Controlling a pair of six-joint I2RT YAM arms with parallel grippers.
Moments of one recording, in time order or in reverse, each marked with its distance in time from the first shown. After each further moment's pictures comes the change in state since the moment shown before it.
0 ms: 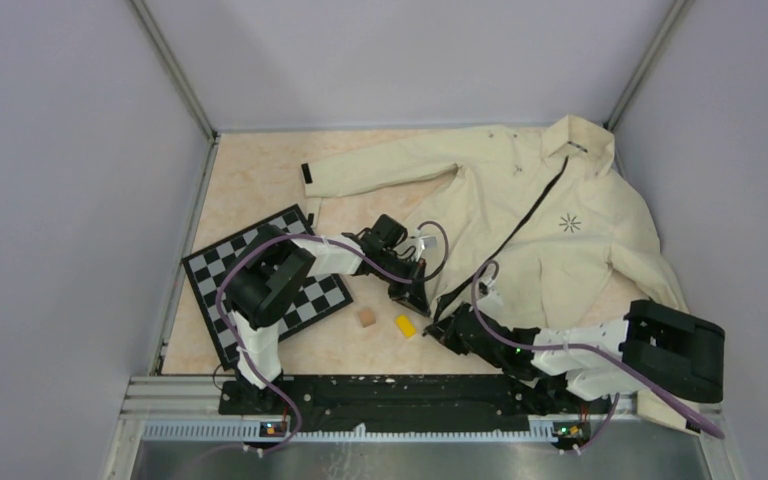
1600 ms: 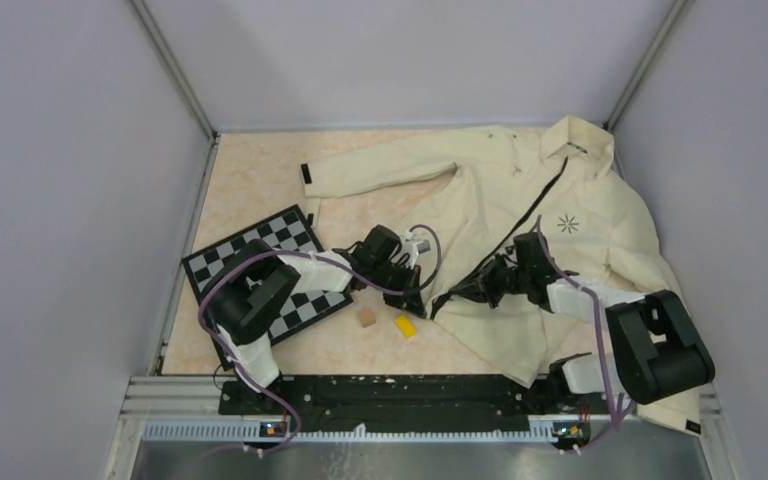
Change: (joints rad) left arm -0.049 -0.134 -0.167 0.173 -0.197 -0.032; right arm -0.868 0.093 0.243 -0.349 -1.077 -0.076
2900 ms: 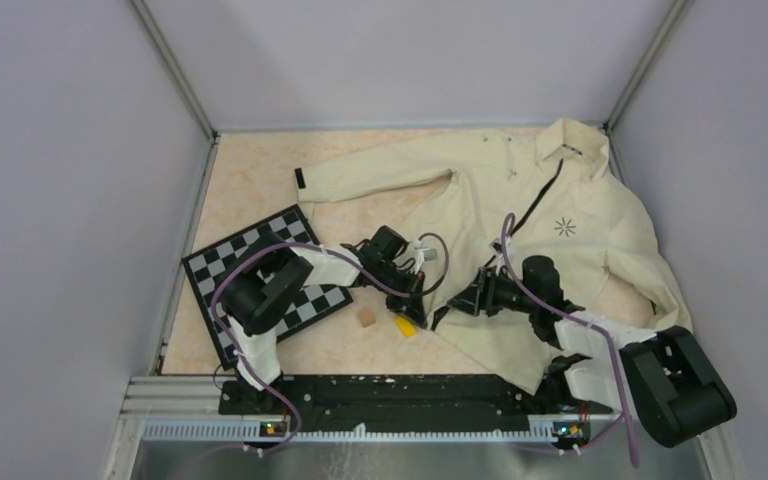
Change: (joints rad) left arm 0.000 0.085 0.066 -0.112 0.166 0.067; right arm 0.066 -0.196 -0.240 0.405 0.015 -0.790
